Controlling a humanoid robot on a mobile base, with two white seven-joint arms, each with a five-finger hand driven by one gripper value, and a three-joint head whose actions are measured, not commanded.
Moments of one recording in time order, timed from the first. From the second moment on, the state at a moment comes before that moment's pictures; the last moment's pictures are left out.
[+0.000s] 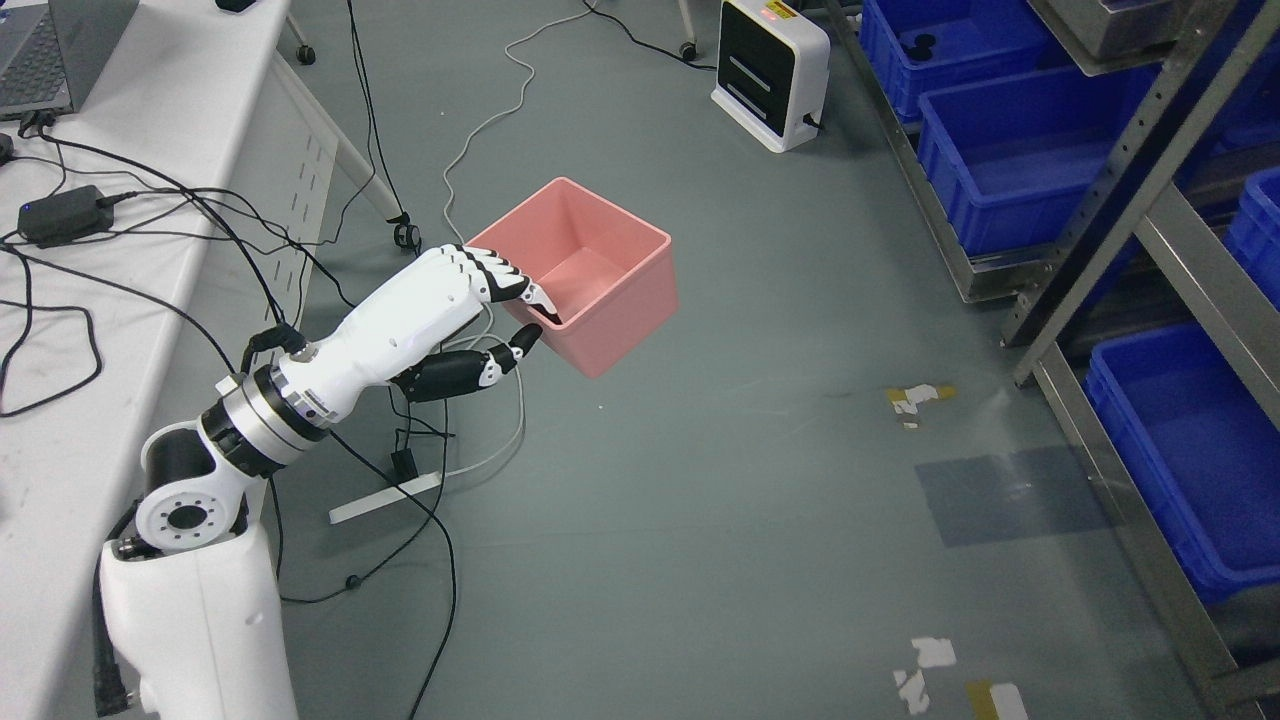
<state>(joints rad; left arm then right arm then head) -0.56 0.00 0.27 -1.59 -0.37 -0.78 -1.03 0.00 0.00 -0.05 0.00 0.00 -0.09 0.00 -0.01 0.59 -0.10</state>
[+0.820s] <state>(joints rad) -0.56 0.00 0.25 -1.59 -0.37 -0.78 -1.03 0.00 0.00 -0.05 0.00 0.00 -0.09 0.00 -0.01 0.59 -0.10</state>
